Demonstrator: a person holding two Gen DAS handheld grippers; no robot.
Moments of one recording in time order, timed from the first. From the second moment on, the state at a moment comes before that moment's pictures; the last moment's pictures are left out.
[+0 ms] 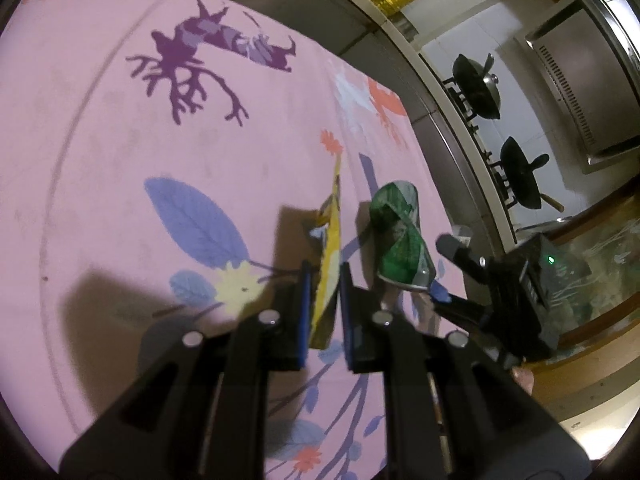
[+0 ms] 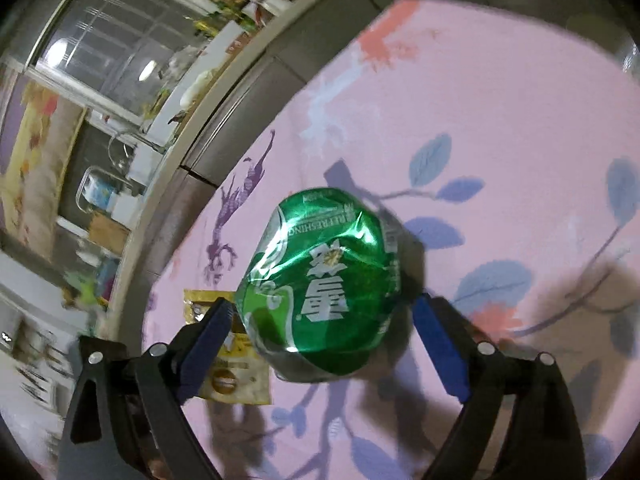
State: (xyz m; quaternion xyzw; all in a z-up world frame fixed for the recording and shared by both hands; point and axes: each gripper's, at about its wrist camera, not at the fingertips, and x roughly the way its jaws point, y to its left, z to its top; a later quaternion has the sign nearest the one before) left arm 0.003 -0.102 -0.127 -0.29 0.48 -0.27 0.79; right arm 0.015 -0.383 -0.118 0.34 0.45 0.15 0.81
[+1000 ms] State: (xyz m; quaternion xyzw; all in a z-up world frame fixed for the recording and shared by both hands) left arm 0.012 -0.128 -0.087 -0.25 0.46 -0.28 0.80; right arm 0.011 -0.426 -0.117 0.45 0.42 0.23 0.75
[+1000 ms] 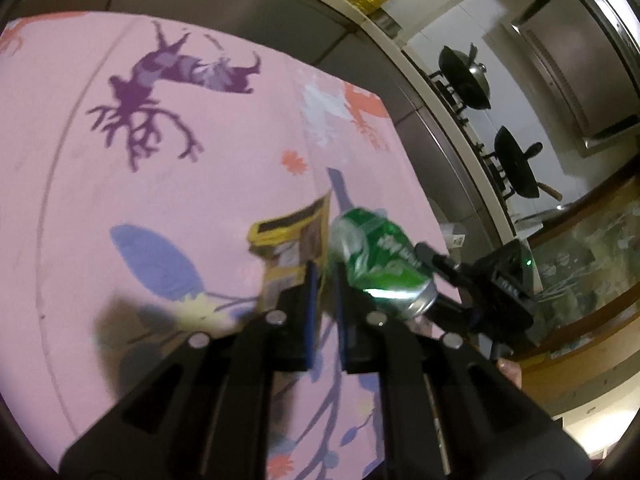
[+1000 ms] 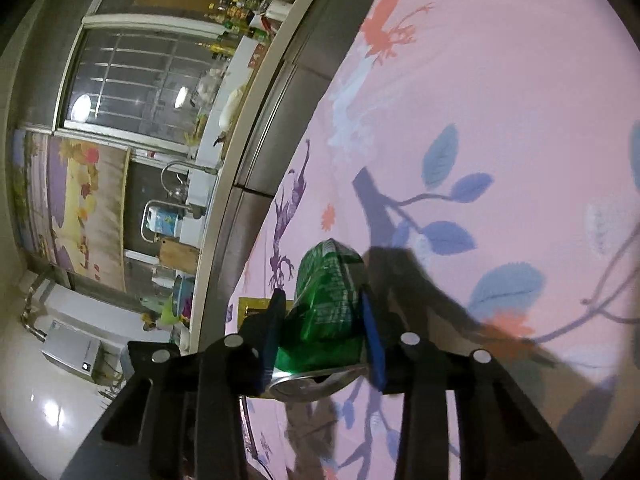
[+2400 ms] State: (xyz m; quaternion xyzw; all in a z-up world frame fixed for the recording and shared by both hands) left arm -0.028 -0.189 -0.115 0.12 0.42 -0.23 0.87; right arm 0.019 -0.401 -0.133 0.42 0.49 0.27 0.71
